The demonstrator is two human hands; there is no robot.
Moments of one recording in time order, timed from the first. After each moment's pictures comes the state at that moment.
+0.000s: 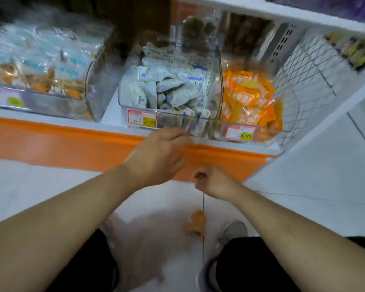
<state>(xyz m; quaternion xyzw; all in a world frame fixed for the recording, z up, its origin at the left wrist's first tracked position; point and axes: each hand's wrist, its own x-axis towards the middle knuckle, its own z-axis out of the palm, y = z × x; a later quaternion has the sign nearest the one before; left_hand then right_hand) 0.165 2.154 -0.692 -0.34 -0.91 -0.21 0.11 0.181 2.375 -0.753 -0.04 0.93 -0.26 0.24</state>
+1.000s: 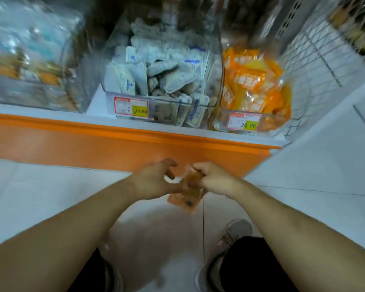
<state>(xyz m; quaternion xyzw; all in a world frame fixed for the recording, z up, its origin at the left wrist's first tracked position) 0.177 2.166 -0.770 -0.12 -0.88 -0.35 -0.29 0.168 2.386 -0.786 -0.02 0.85 -0.41 0.33</state>
